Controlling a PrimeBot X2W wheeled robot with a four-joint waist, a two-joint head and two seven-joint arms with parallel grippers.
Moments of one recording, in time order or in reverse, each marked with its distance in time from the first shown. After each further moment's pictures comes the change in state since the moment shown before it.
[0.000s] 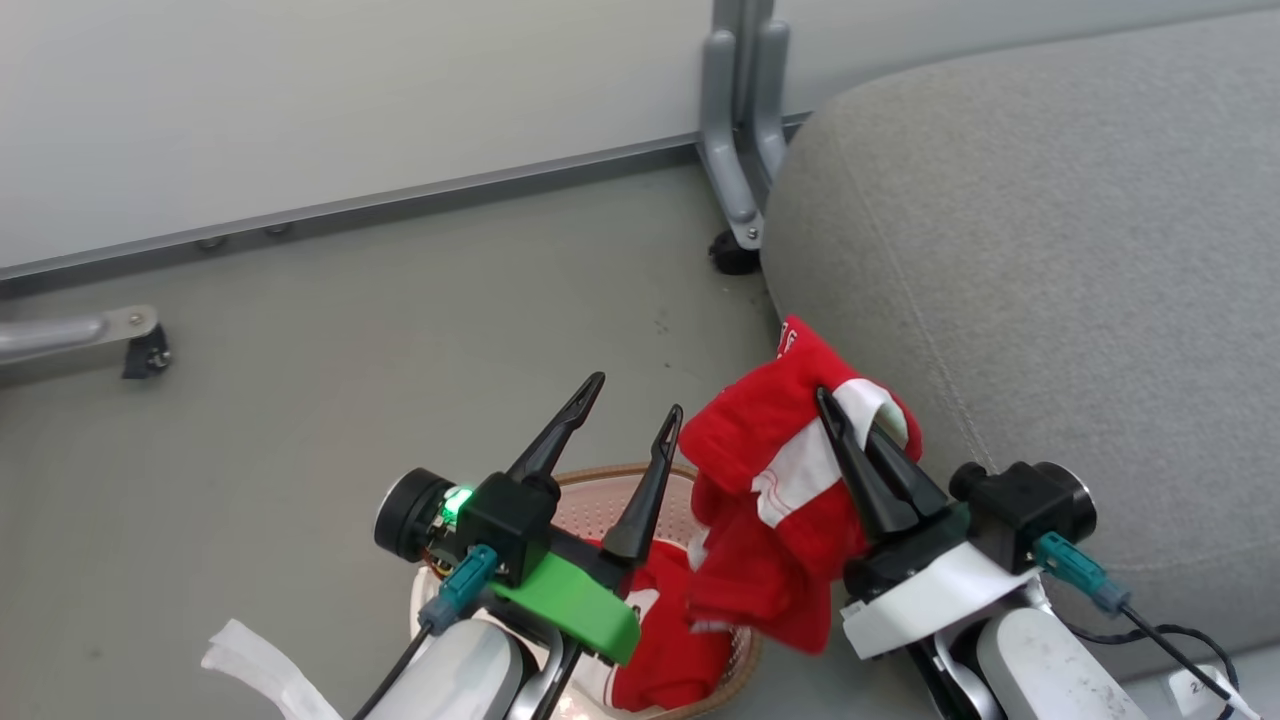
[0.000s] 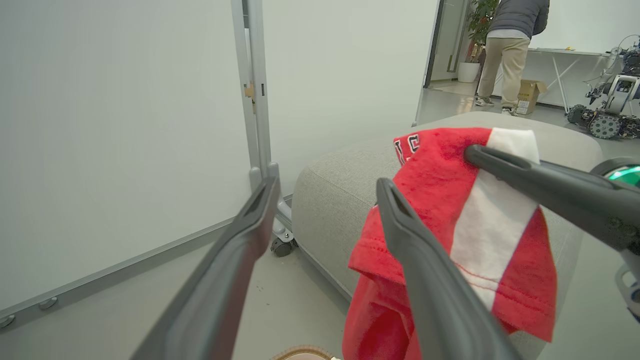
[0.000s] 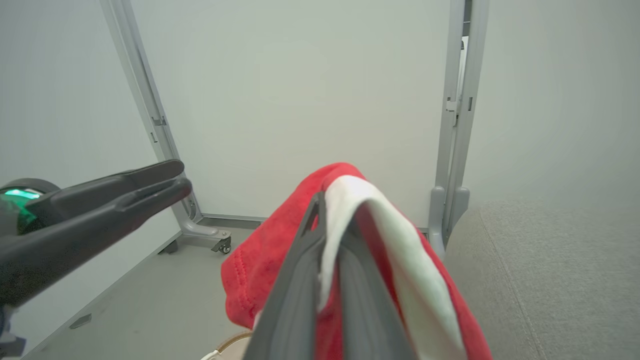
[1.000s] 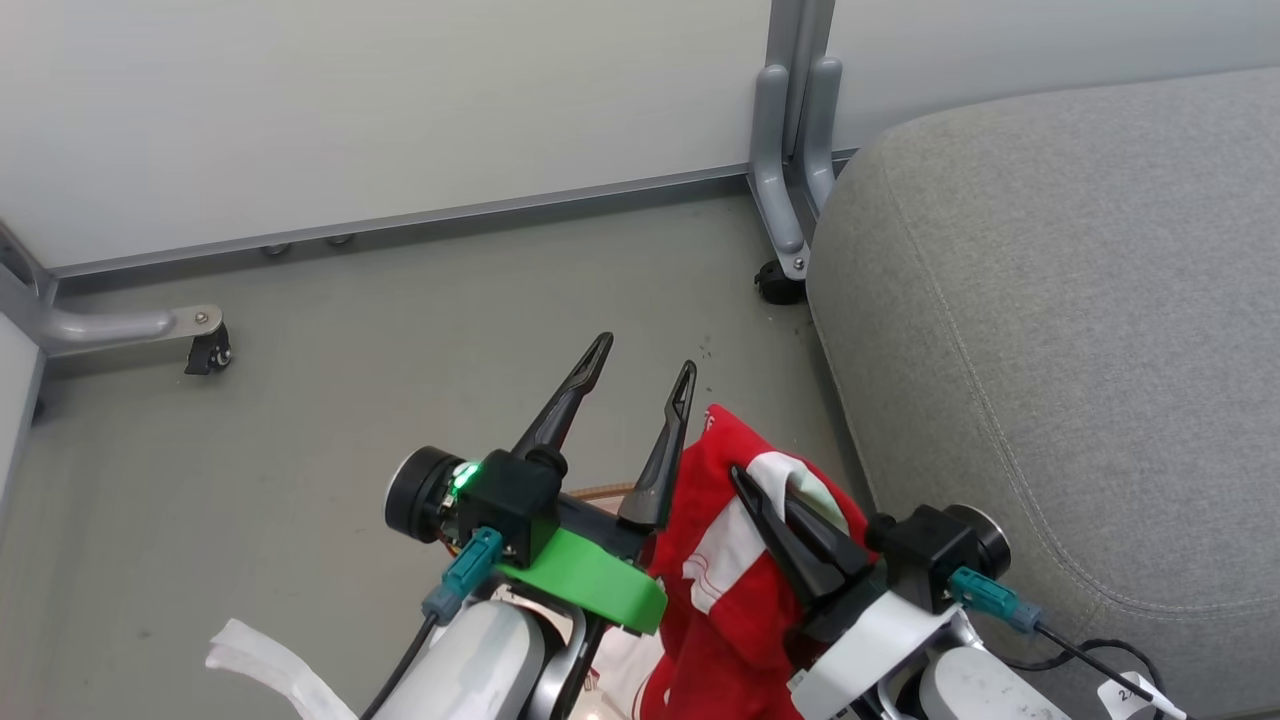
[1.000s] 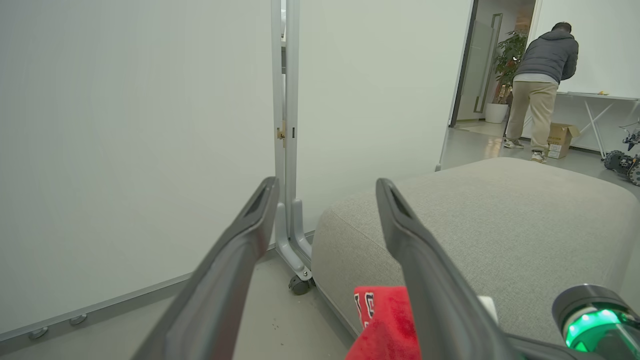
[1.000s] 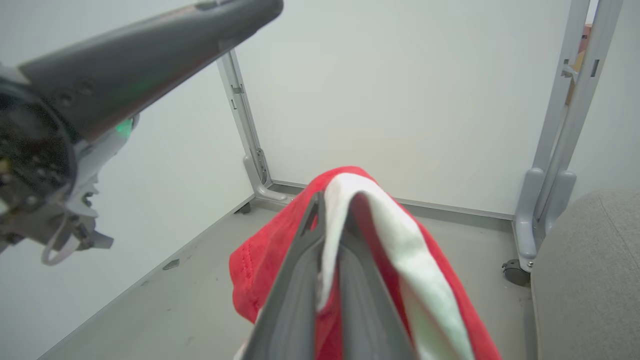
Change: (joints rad) left arm -0.001 -0.055 0.037 -0.064 0.011 0.046 0.007; right arm -0.027 -0.038 0.205 0.076 0.098 0.000 0.000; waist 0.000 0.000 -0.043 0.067
